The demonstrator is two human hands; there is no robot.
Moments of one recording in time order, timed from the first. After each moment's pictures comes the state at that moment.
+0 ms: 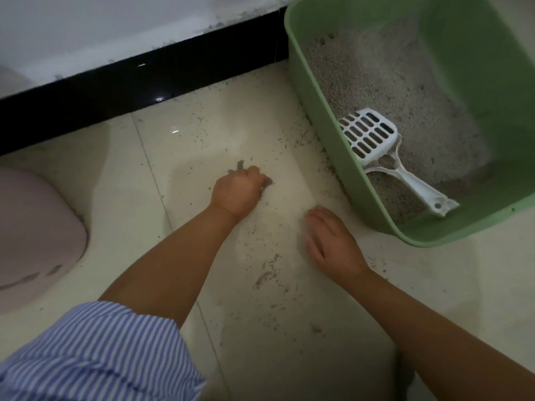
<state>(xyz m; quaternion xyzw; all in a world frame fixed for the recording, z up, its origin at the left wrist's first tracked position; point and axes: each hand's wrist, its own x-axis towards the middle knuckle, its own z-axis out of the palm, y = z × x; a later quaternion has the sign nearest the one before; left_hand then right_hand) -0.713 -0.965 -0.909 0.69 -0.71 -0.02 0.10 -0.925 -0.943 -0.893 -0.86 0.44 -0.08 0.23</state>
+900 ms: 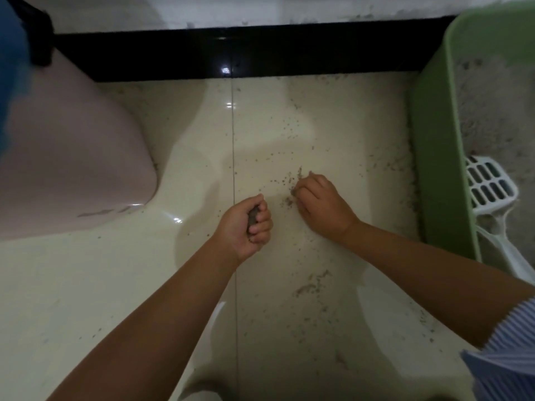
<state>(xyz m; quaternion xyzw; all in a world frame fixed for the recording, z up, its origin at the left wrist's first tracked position) -0.675 -0.879 -0.865 0.47 0.25 -0.63 0.57 -0.786 -1.003 -0.944 -0.96 0.09 -0.21 0.15</state>
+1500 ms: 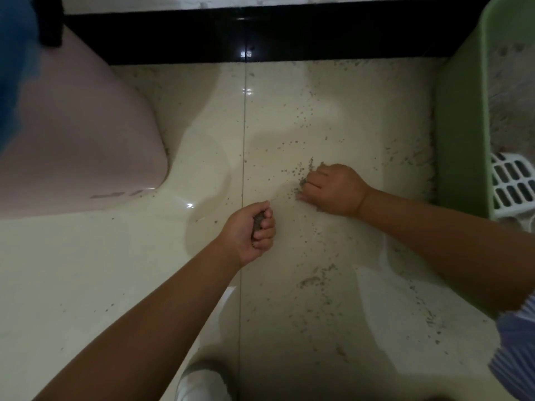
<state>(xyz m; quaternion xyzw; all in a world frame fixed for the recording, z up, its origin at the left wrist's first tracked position) -0.686 -0.865 -0.863 0.51 0.28 -0.63 0.52 -0.771 -1.036 -0.936 -0.97 -0.12 -0.18 0.07</state>
